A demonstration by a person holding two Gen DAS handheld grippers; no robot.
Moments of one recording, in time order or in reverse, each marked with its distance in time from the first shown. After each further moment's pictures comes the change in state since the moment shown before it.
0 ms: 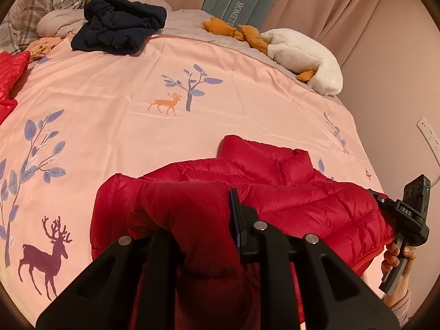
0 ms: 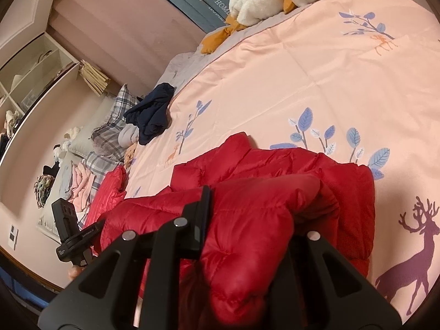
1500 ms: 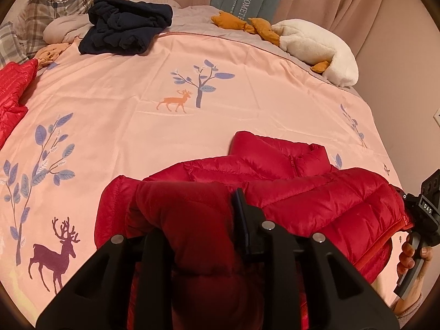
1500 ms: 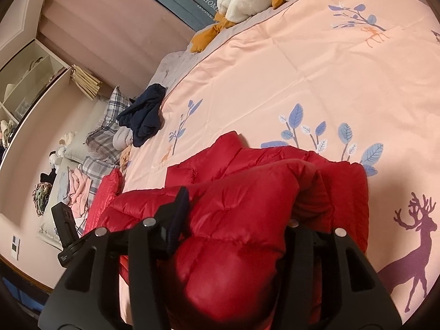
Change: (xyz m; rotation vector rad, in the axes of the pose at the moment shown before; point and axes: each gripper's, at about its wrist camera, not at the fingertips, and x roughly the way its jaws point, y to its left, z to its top) left arm 0.009 -0.014 0.003 0.030 0.024 0.114; right arm 0.004 -0.007 0.008 0.046 0.016 -0.025
